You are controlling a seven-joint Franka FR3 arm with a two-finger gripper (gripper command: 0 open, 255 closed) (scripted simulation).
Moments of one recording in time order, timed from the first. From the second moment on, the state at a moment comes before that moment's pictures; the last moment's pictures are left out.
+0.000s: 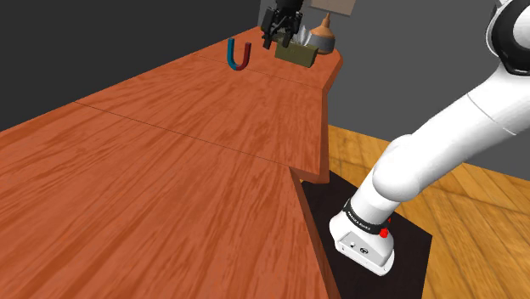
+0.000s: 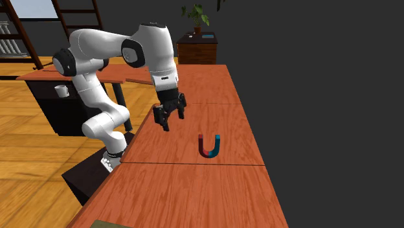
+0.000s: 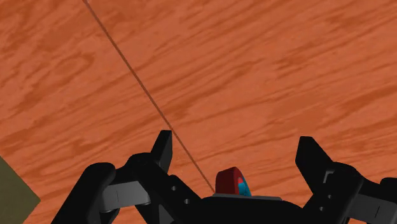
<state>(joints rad) 0.01 -0.32 -0.01 -1.91 0.00 1.71 0.01</state>
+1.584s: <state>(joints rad) 0.01 0.04 -0.01 -1.62 0.01 1.71 0.04</state>
